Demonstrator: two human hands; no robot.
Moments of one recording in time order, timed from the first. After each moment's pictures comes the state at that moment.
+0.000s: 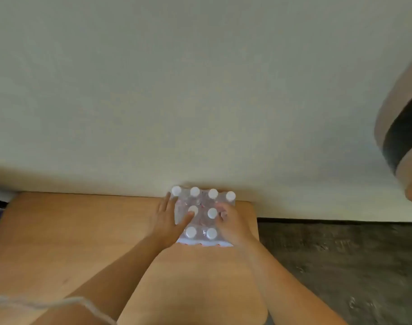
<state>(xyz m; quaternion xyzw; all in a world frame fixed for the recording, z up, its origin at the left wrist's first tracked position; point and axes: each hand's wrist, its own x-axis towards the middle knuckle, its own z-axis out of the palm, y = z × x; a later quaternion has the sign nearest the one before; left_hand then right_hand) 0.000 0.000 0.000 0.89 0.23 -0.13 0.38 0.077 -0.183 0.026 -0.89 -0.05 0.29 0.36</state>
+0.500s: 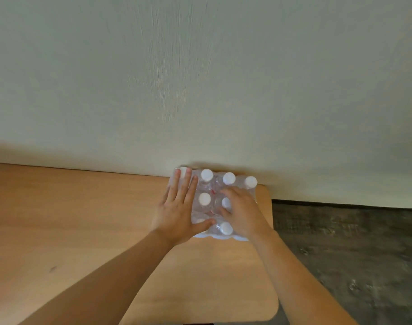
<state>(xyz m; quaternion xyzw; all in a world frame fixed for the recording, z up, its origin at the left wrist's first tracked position) 0.016 0.000 -0.086 0.98 0.06 -0.07 0.15 0.104 -0.170 -0.038 -0.92 -0.27 0.23 0.16</state>
